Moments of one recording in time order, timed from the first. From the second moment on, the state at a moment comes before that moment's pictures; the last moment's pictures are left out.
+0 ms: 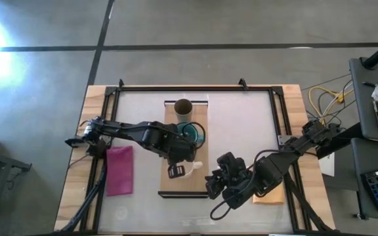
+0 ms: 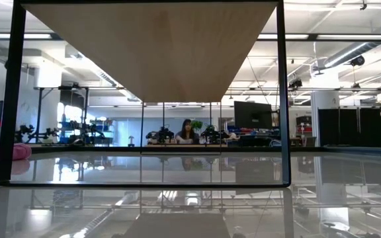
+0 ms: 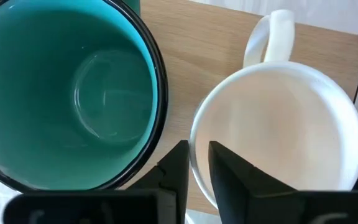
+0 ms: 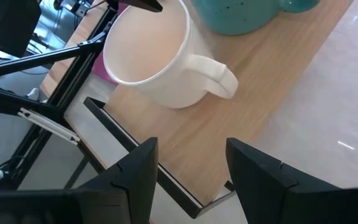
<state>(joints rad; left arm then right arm) -0.25 1.91 2.19 -1.53 -0.17 -0.44 0.60 1.76 1.80 -1.06 0.58 1.48</state>
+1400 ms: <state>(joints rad) -0.30 1.11 1.31 -0.15 0.18 -0.02 0.36 1.36 1.50 -0.19 -0.08 0.26</state>
